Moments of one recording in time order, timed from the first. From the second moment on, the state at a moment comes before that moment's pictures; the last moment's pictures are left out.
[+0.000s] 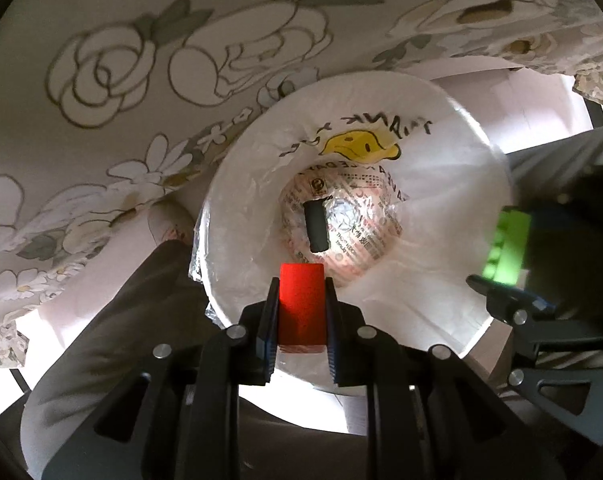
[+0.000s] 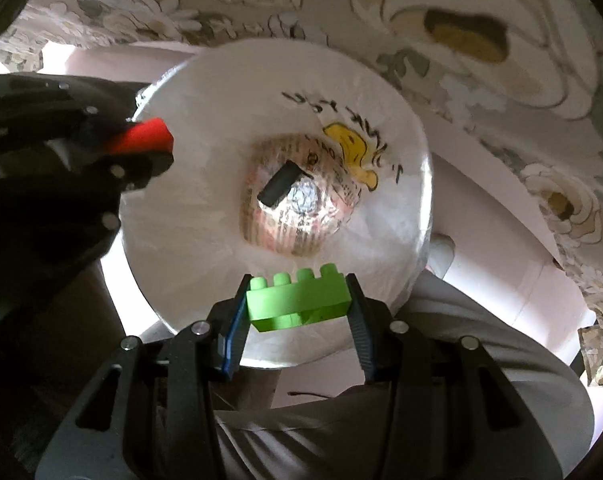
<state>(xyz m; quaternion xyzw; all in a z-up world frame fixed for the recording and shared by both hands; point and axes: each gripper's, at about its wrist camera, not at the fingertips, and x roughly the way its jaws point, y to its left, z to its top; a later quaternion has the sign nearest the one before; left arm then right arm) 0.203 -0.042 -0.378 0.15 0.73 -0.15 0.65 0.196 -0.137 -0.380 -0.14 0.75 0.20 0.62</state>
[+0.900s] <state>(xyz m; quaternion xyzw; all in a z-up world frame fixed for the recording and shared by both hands) 0.201 -0.041 -0.377 0.14 0.73 -0.15 0.66 0.200 -0.146 -0.378 -0.12 0.74 0.19 0.63</state>
